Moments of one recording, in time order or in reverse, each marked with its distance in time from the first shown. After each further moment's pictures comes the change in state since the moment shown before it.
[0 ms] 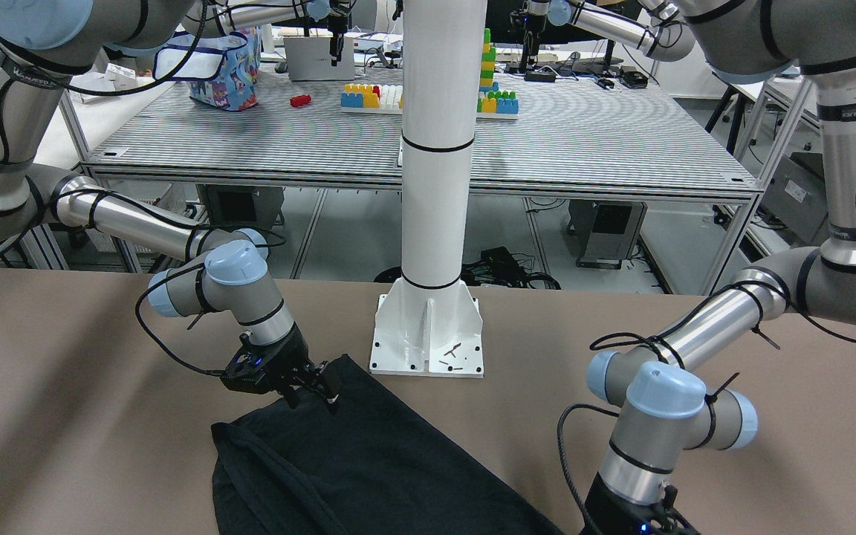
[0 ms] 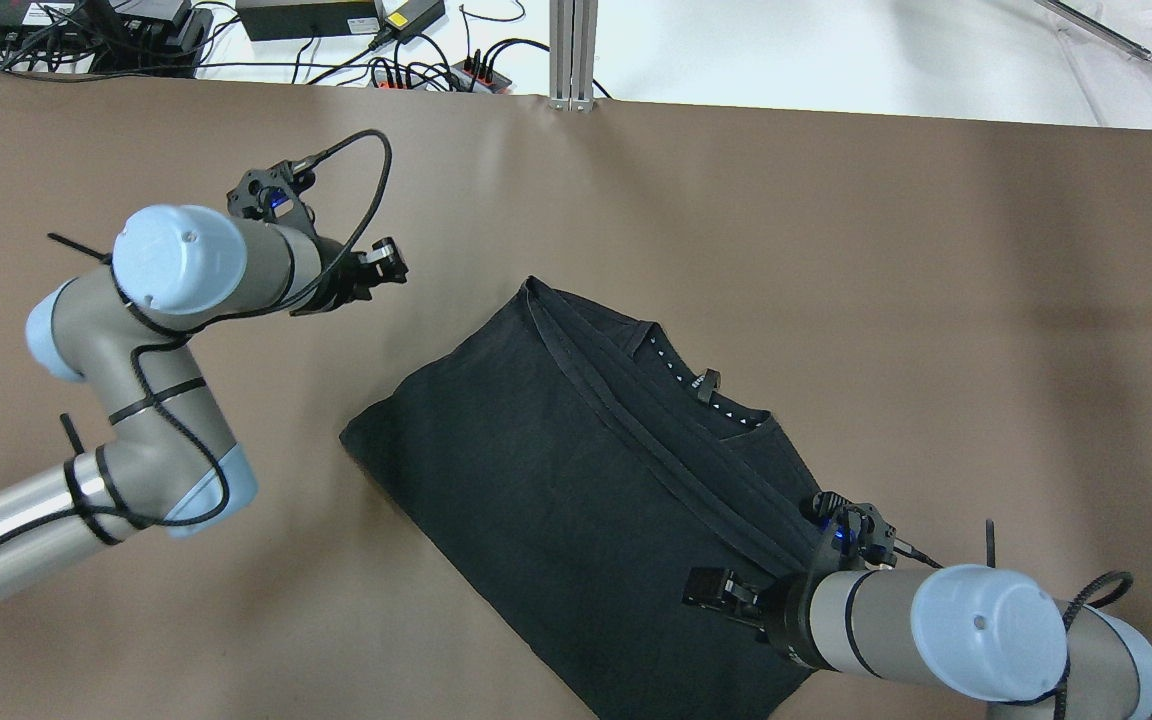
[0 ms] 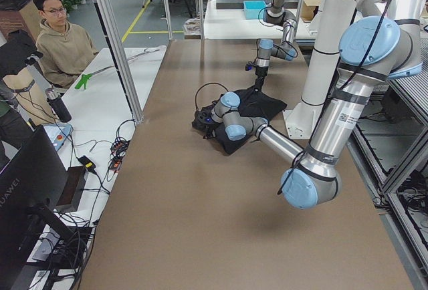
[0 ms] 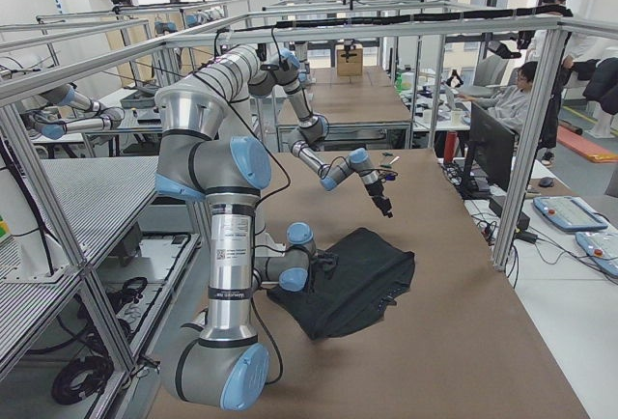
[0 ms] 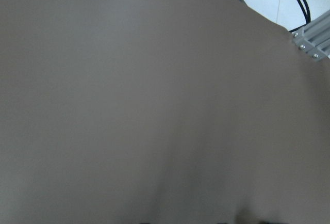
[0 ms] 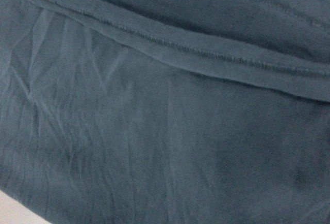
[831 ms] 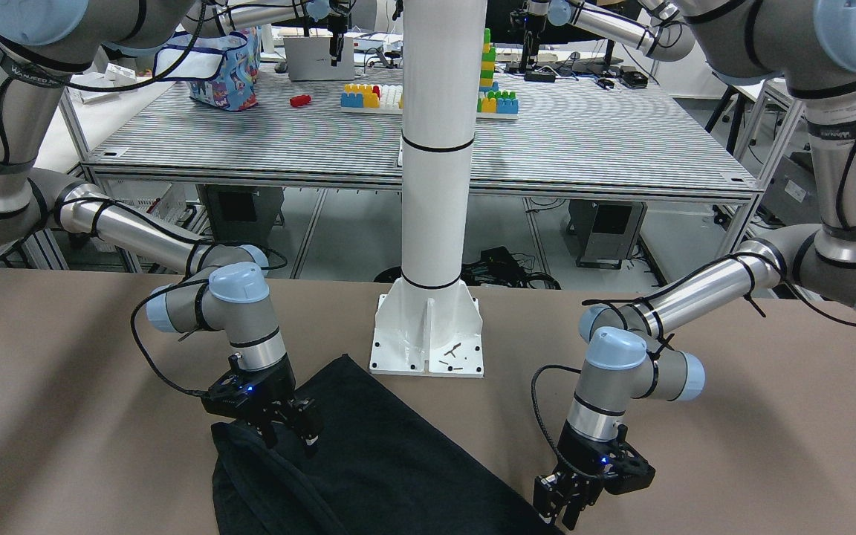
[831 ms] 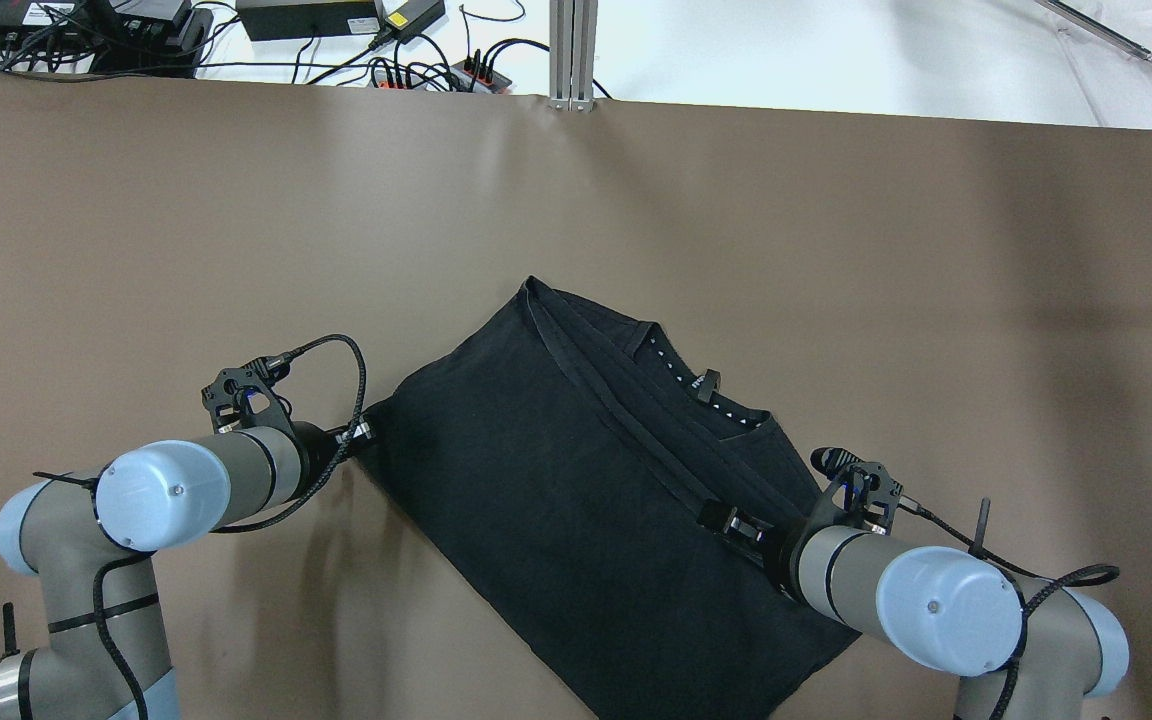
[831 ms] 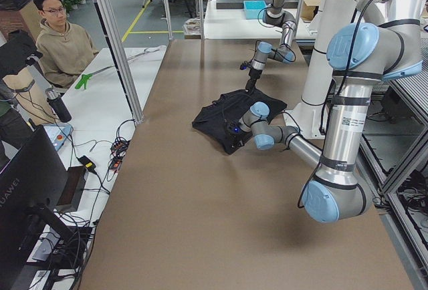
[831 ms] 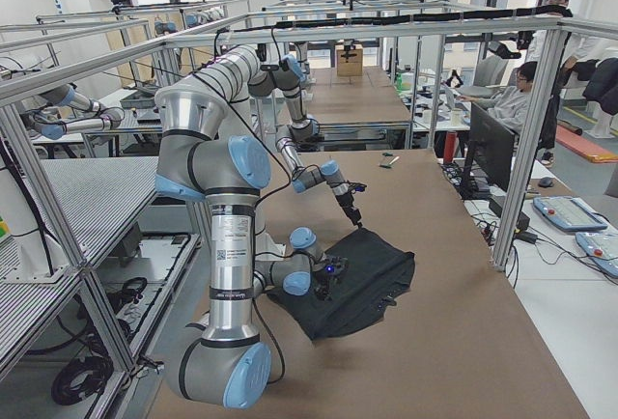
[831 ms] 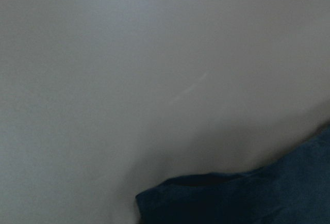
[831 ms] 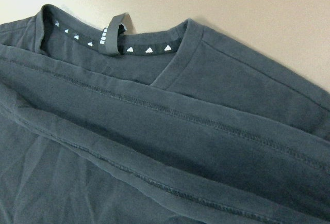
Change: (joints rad) left arm 0.254 0.172 -0.107 -0.001 0.223 -0.166; right arm 0.030 0.023 -0.073 -0.012 -0.168 0.000
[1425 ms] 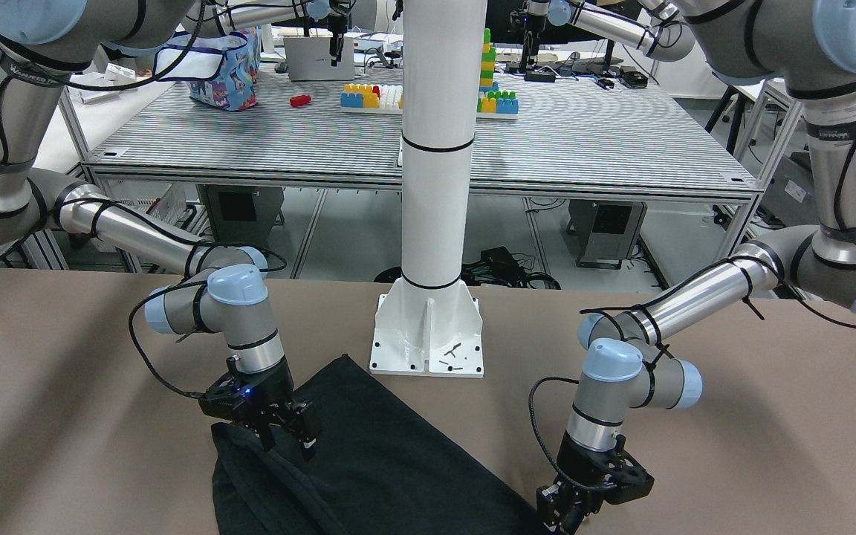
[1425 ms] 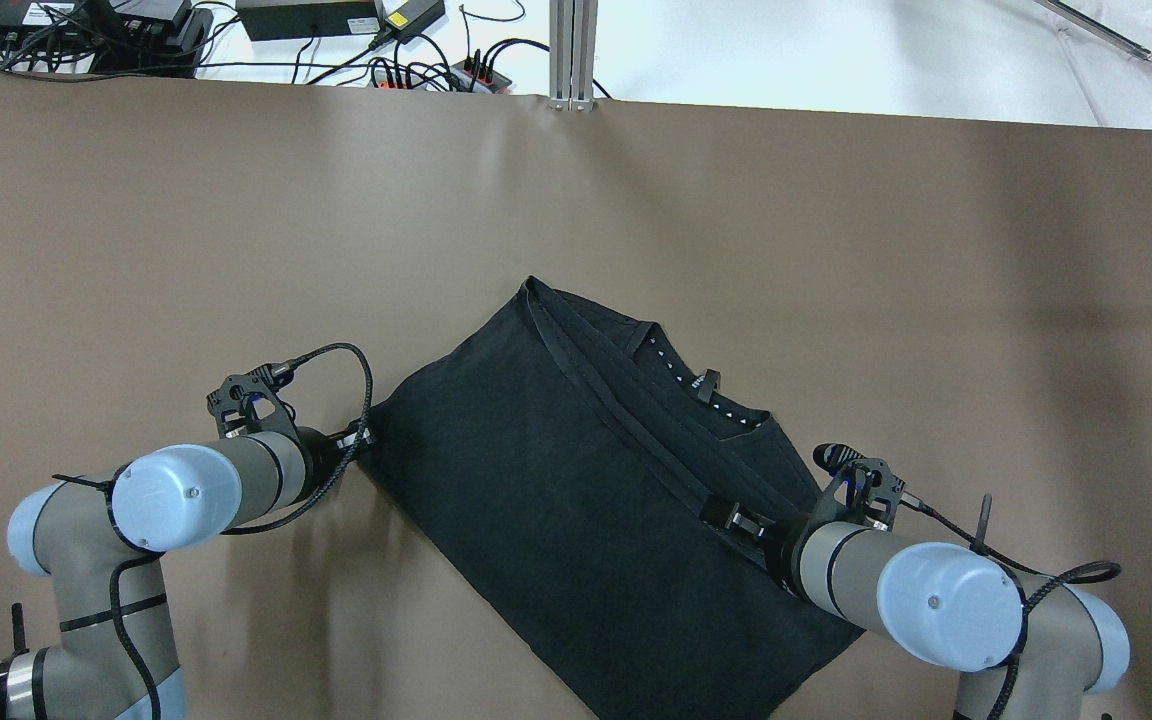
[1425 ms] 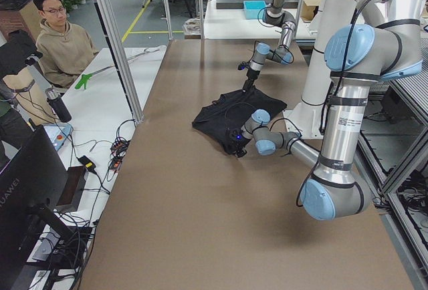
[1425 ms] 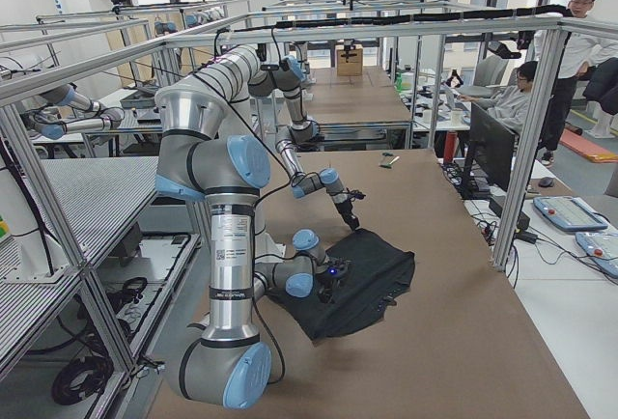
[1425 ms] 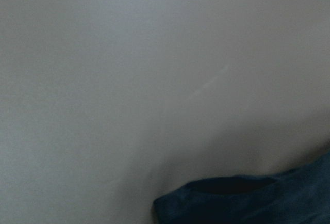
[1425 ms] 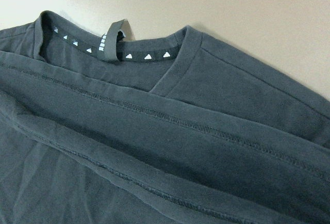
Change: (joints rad) left arm 0.005 -0.008 0.046 -0.006 0.003 0.000; right arm 0.007 0.001 -0.005 -0.001 0.000 0.000
